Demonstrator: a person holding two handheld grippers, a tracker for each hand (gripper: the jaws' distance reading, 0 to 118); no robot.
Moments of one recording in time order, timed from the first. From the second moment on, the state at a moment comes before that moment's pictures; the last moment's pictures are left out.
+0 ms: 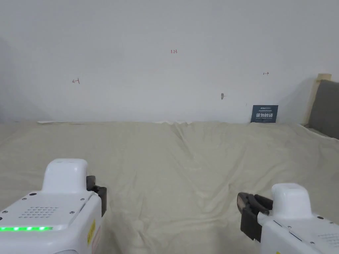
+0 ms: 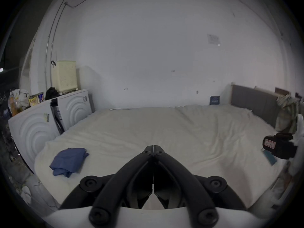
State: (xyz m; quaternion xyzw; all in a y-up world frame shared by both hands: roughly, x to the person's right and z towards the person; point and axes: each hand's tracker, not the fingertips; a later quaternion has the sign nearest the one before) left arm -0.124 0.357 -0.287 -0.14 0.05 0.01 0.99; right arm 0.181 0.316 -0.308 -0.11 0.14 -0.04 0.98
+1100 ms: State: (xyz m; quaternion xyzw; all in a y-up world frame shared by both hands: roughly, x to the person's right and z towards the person) left arm -0.065 0.391 -0.240 -0.06 0.13 -0.07 0.99; right arm 0.194 0.378 -0.274 -0.02 0.07 -0.06 0.99
